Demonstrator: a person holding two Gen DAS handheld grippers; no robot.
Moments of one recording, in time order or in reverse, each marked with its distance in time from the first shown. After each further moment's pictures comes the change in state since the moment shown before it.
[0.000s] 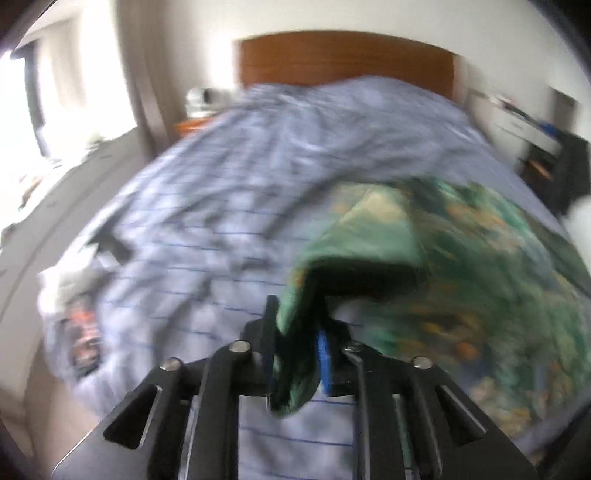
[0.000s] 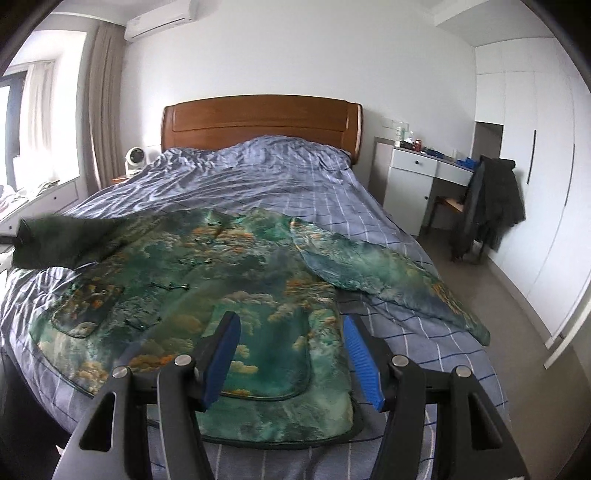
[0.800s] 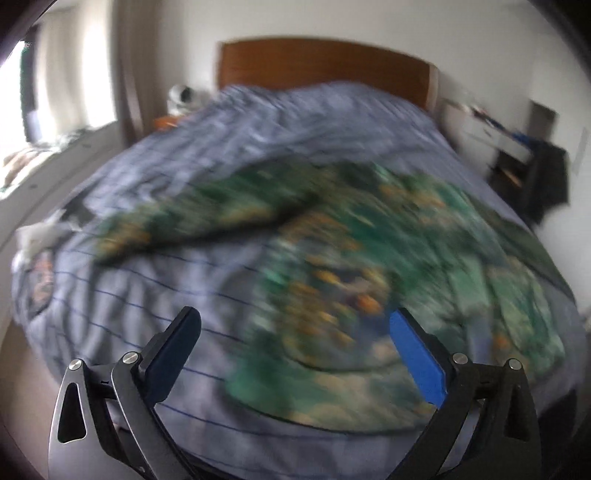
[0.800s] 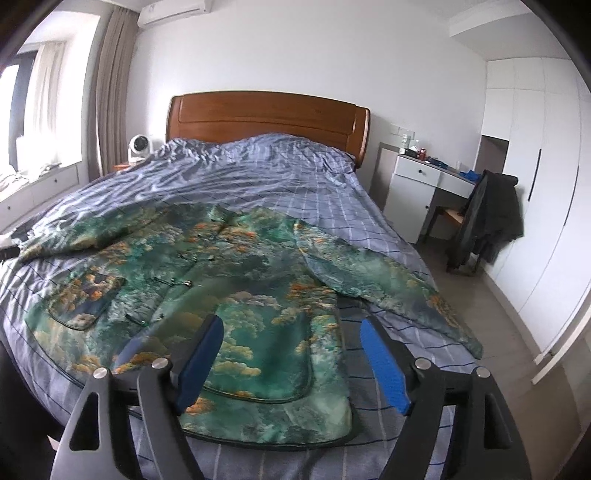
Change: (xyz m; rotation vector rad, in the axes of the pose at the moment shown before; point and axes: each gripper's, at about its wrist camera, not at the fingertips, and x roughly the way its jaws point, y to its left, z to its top) left arm -0.037 -0.131 -0.078 0.032 -0.001 -0.212; right arm -0.003 0.014 0.009 -0.063 0.013 -0.043
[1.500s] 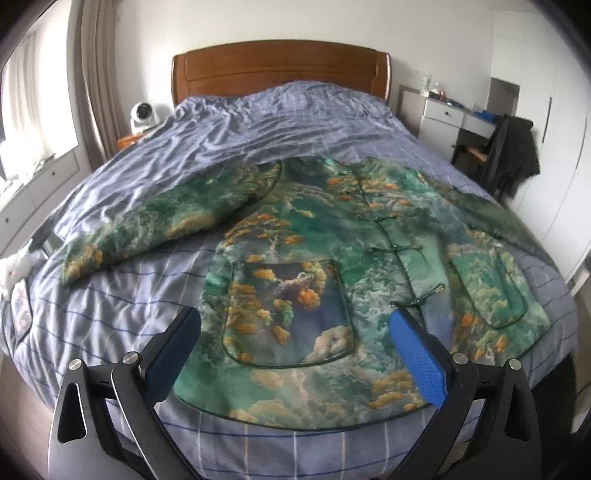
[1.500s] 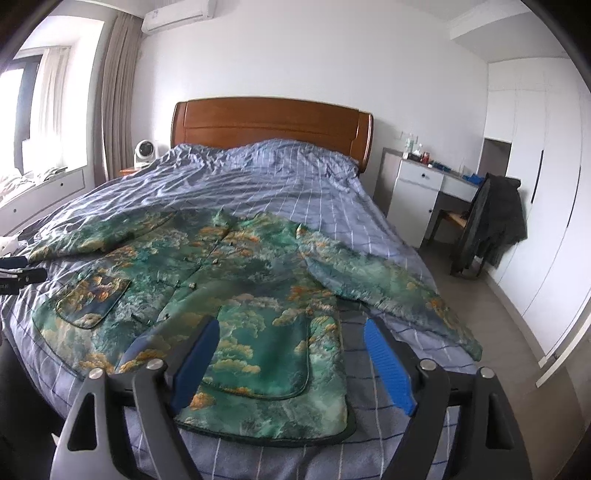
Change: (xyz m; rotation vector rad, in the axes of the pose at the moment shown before) left arm -0.012 -0.045 -0.015 0.104 -0.047 -0.057; right arm -0.015 -0.008 -0.003 -0.001 -0.043 0.027
